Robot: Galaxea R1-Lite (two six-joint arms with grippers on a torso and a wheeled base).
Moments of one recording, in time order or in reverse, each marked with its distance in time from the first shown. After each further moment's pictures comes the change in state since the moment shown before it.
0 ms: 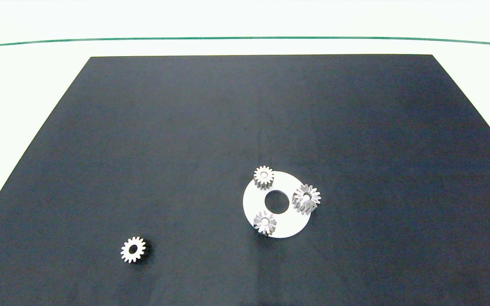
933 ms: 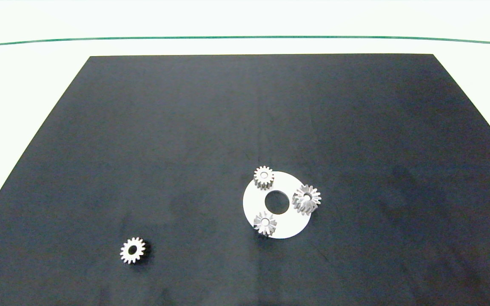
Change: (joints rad) left arm -0.007 0.492 -0.625 0.287 -0.041 0.052; right arm 0.205 0.740 -0.722 0.211 0.051 -0.063
